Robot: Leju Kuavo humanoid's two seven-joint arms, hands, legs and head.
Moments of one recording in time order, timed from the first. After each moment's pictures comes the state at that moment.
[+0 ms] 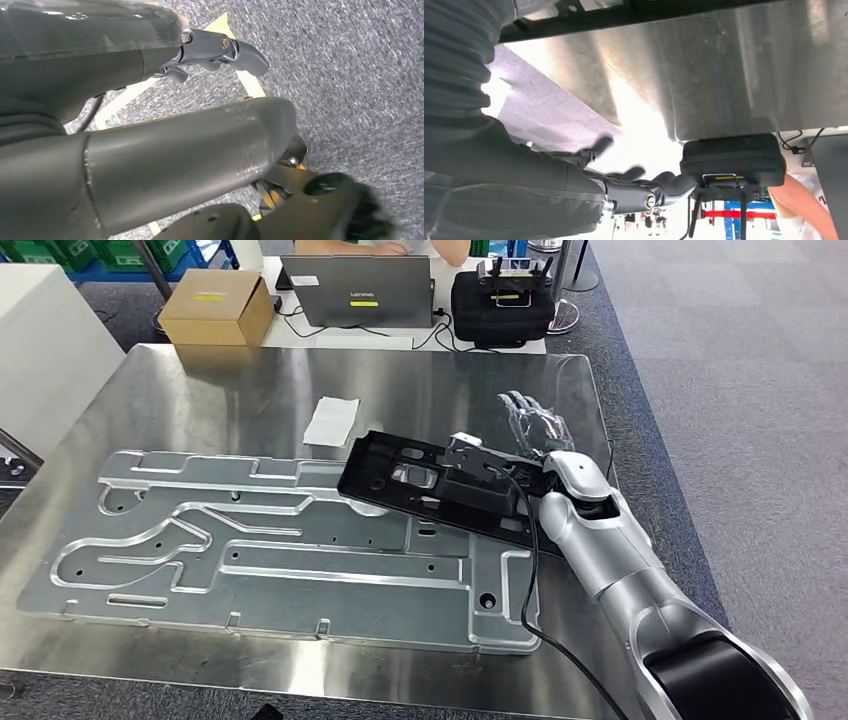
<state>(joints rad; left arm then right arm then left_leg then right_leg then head) -0.12 -0.11 0.94 -0.22 -1.32 -0.04 -0.29 -0.91 0.09 0.45 -0.81 1.06 -0.10 0.16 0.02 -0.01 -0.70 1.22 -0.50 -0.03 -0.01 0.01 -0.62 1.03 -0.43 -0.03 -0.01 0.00</state>
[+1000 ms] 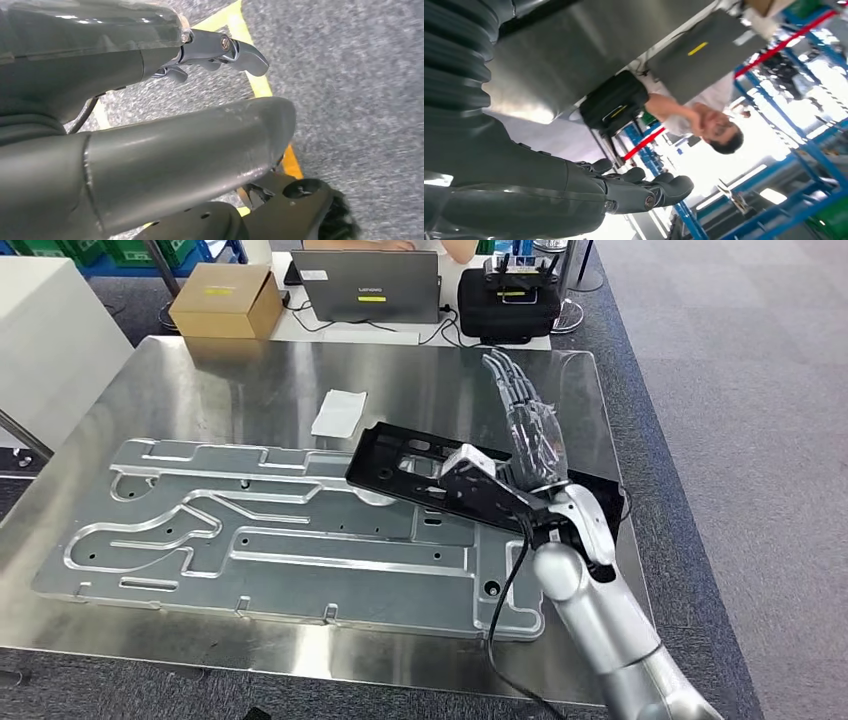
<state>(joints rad) -0.10 -0.11 0.98 -0.22 -1.24 -0.04 -0.33 -0.57 0.09 0.42 -1.44 0.80 -0.34 -0.03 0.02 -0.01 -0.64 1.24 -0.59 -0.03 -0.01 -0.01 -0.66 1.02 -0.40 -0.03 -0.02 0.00</state>
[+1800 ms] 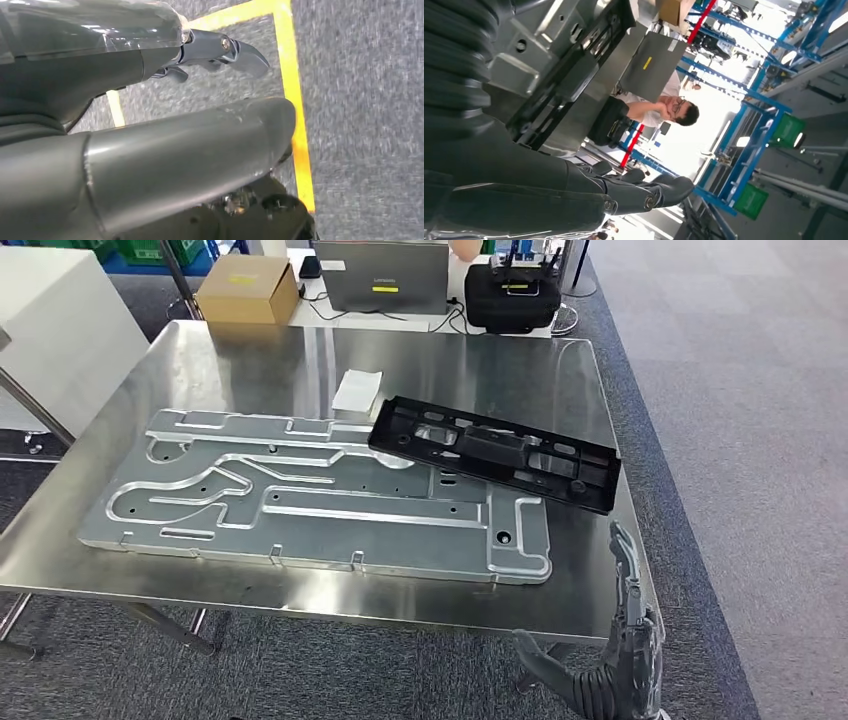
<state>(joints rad) -0.06 -0.13 1.11 -0.22 -1.14 -0.01 -0.35 0.24 0.03 0.32 -2.08 0.50 -0.49 -0.40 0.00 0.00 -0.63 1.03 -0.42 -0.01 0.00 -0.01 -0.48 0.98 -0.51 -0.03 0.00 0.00</state>
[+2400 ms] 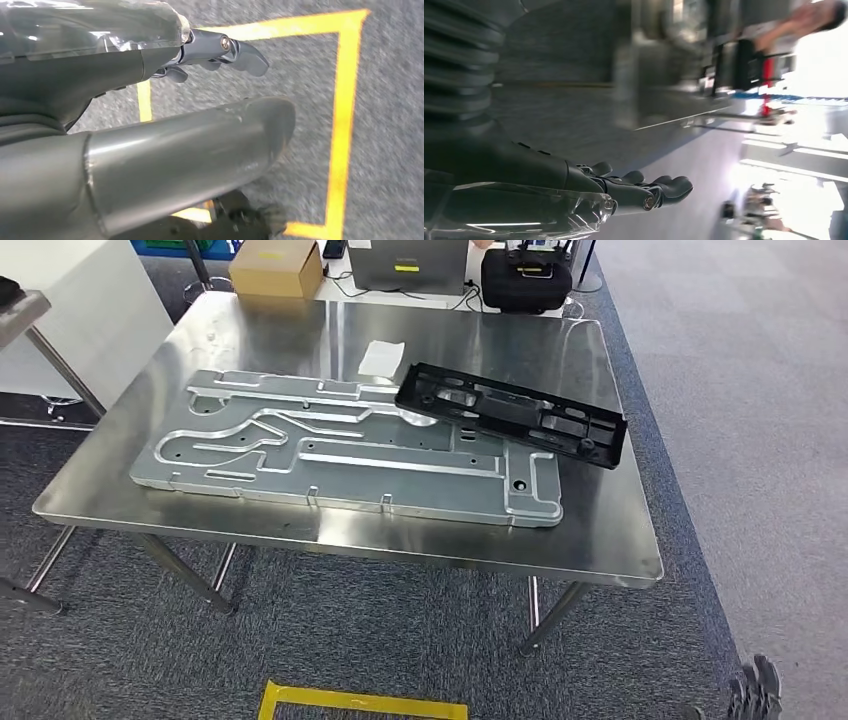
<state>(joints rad) -0.06 -0.15 1.21 -0.22 -1.11 0.01 -0.35 0.46 0.31 -0.42 -1.82 0.06 -0.08 -0.56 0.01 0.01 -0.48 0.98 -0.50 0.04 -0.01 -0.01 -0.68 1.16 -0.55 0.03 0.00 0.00</state>
